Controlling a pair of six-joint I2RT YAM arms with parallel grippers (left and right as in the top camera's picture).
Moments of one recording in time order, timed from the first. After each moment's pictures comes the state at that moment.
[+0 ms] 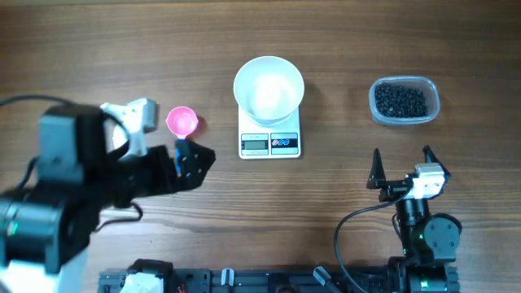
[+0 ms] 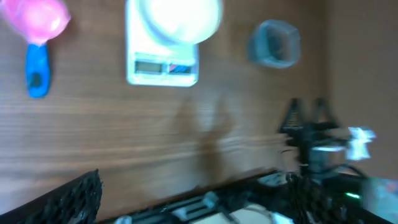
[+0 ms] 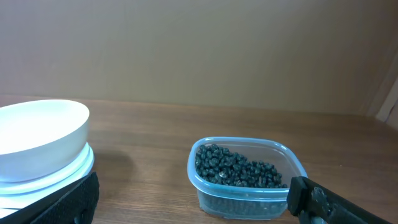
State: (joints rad) left arm -0.15 1.08 1.57 -1.48 0.44 -0.38; right arm -0.01 0.02 0.01 0.00 -0.04 -0.05
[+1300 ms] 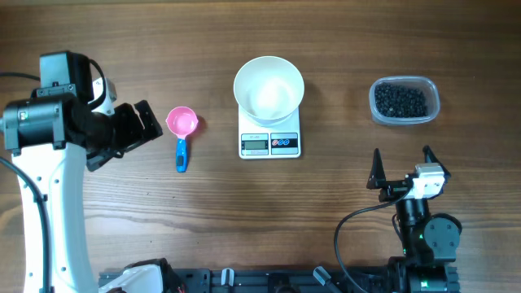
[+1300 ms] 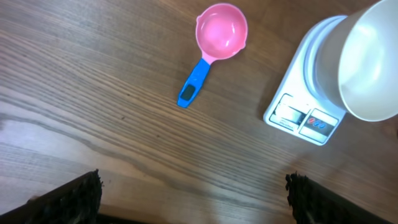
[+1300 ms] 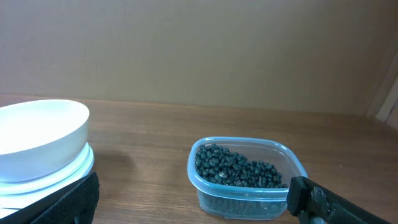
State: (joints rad) left arm 0.14 1.37 1.52 -1.45 0.15 -0.31; right arm -0.01 0.02 0.01 0.00 -0.04 -0.05
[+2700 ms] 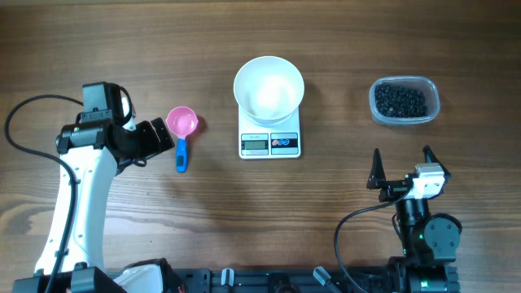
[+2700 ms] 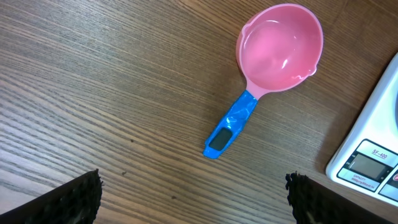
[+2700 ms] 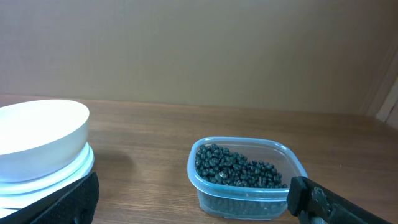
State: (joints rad) left arm 0.15 1.38 1.04 -0.96 0.07 -0.30; right arm -0.01 0.02 0.01 0.00 -0.04 -0.05
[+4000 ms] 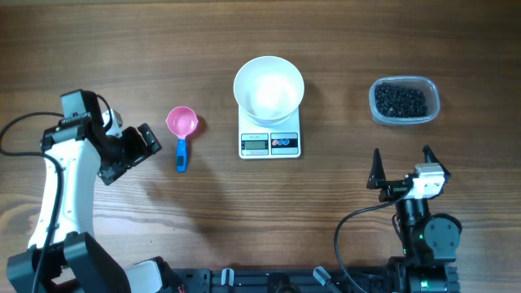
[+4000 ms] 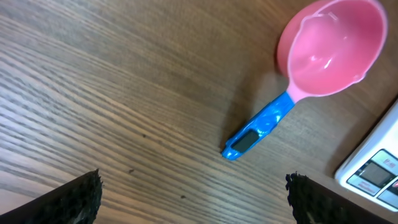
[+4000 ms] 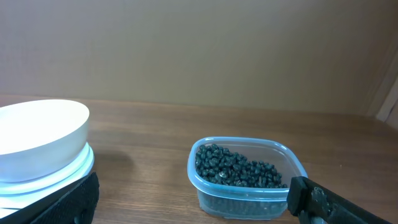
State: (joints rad) left arm 0.31 1.47 1.01 -0.96 0.19 -0.25; right arm -0.01 0.02 0.01 0.00 -0.04 -0.05
